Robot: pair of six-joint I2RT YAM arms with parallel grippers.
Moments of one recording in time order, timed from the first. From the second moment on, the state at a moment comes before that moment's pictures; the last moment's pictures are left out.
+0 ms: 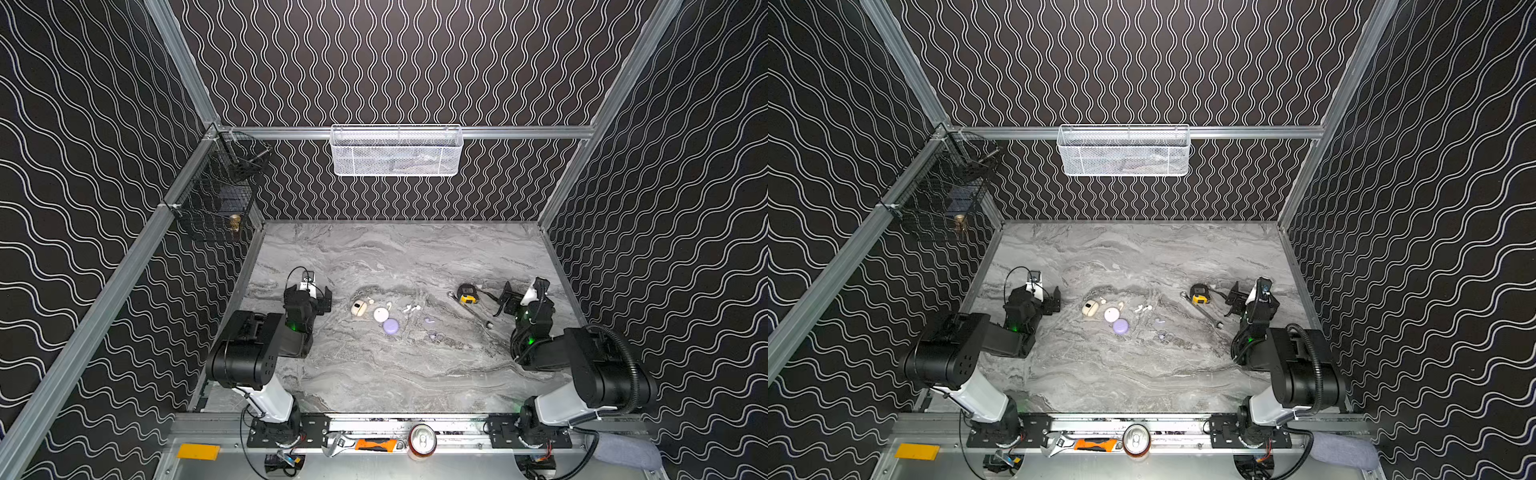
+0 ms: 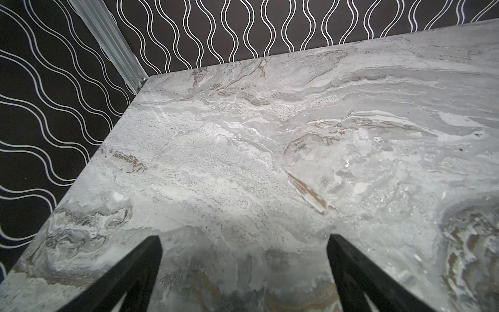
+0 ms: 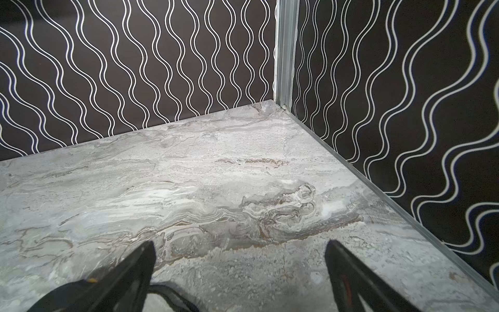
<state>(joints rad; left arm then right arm) -0.09 1.66 0.36 0.95 -0.19 0.10 -0.03 1.54 0.24 1.12 0.23 0.13</state>
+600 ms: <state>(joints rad) -0.09 1.66 0.36 0.95 -0.19 0.10 -0.03 1.53 0.22 1.12 0.24 0.13</state>
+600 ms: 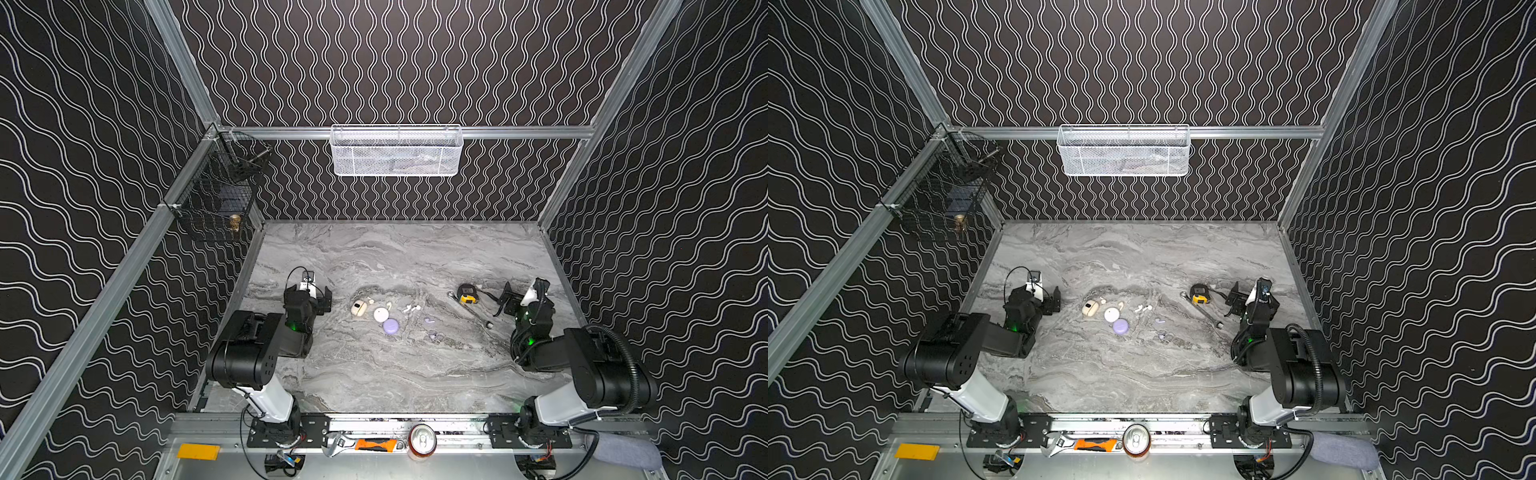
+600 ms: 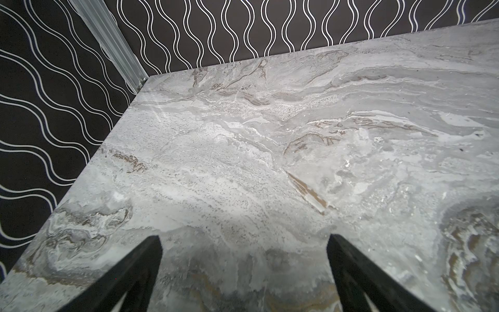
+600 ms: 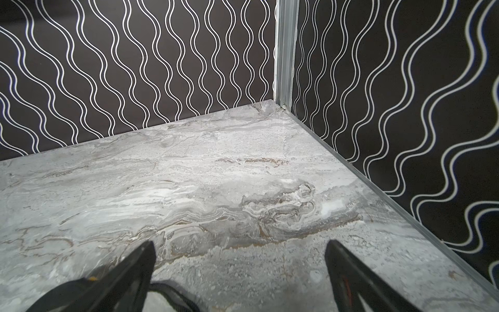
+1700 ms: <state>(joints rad) -0.08 0.97 0.87 -0.35 -0.10 -0.51 0.15 1.11 0.71 0.21 -0.04 0.49</state>
